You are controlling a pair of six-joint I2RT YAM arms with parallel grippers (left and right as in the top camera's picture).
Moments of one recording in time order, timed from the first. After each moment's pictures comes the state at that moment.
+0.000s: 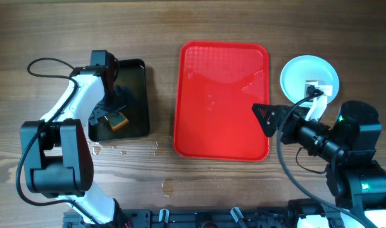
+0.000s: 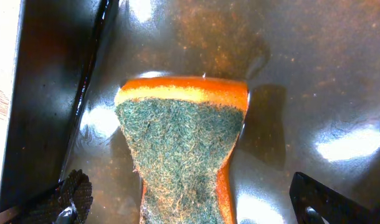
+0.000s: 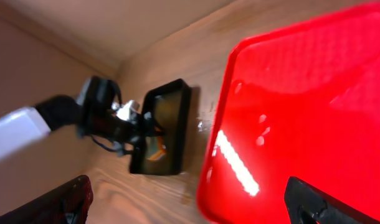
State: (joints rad) left arm 0.01 1.84 1.18 -0.85 -0.12 -0.52; right arm 0.05 0.76 0.90 -0.70 -0.61 0.54
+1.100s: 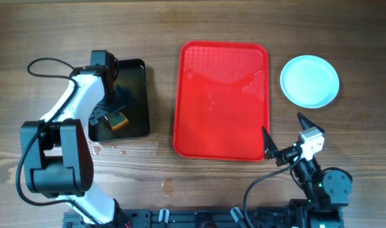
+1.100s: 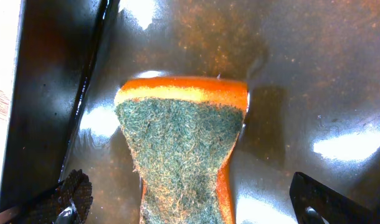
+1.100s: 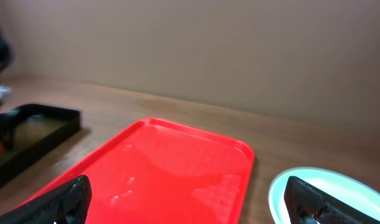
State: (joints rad) left arm 0.01 1.84 1.18 -0.85 -0.12 -0.52; right arm -0.03 0.02 0.11 -0.12 -0.36 -0.03
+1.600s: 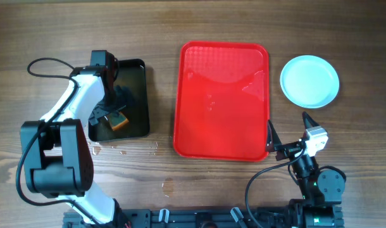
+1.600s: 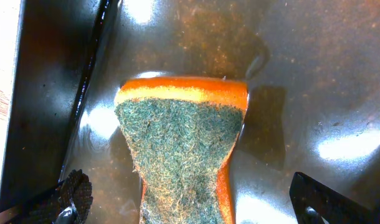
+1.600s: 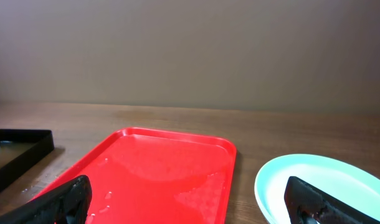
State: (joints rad) left arm 0.01 1.84 1.18 -0.85 -0.12 -0.52; right arm -0.03 0.02 0.01 0.02 -0.26 0.06
